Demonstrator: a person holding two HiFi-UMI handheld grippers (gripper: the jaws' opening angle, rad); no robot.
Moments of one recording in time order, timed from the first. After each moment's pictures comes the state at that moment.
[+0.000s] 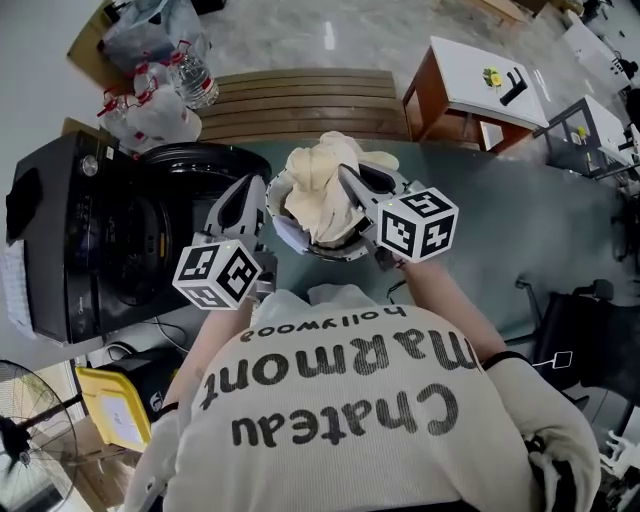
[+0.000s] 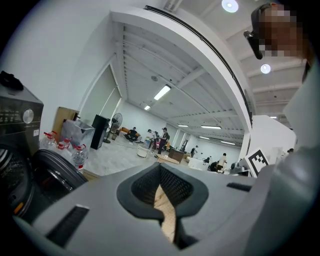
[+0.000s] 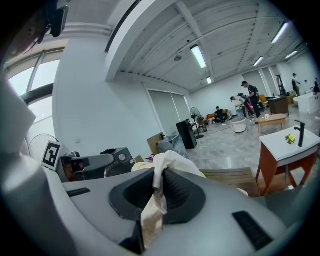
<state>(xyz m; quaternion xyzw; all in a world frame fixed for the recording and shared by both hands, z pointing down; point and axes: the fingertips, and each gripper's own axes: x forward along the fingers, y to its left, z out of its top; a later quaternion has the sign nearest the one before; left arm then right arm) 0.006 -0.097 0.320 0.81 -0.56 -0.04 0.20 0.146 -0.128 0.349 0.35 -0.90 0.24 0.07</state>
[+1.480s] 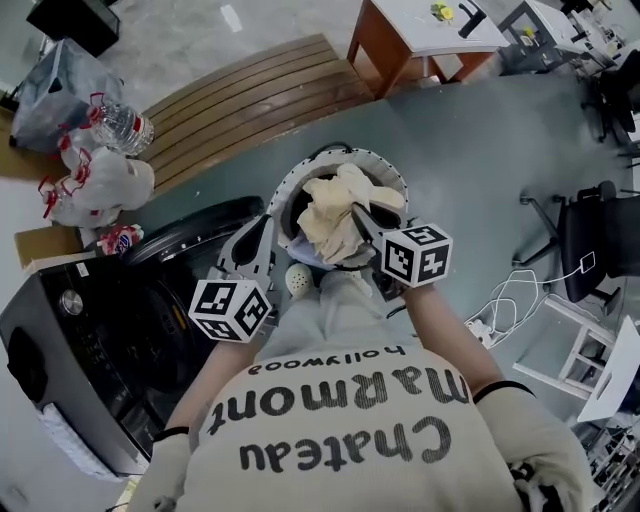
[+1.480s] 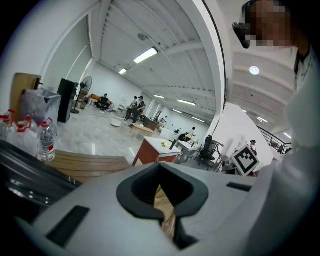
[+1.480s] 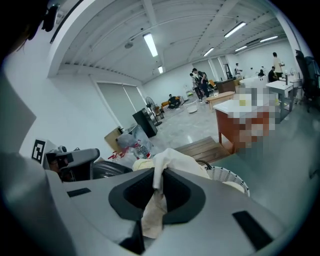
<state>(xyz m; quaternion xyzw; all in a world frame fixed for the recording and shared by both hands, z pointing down) -0.035 -0.198 0.455 0.89 -0.35 0.08 0.28 0.120 -0.169 0.512 0.54 -0.74 0.38 0.10</state>
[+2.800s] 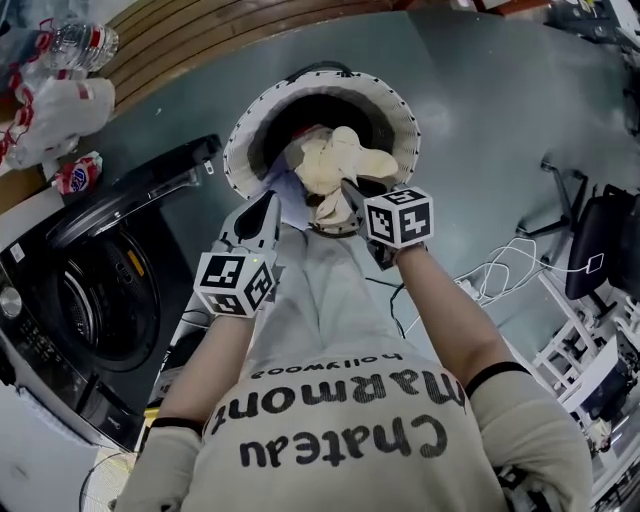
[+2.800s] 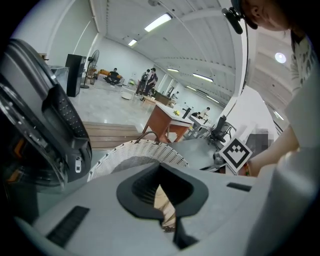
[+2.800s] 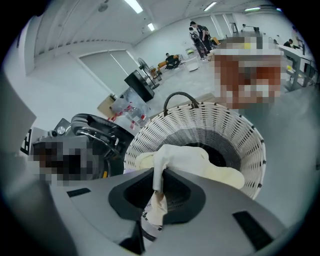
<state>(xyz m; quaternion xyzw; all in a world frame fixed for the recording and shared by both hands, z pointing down) 0.027 -0.164 0.656 0.83 -0.37 0.21 0.36 0.152 -0.131 0.744 0.43 -0.70 0.52 0.23</state>
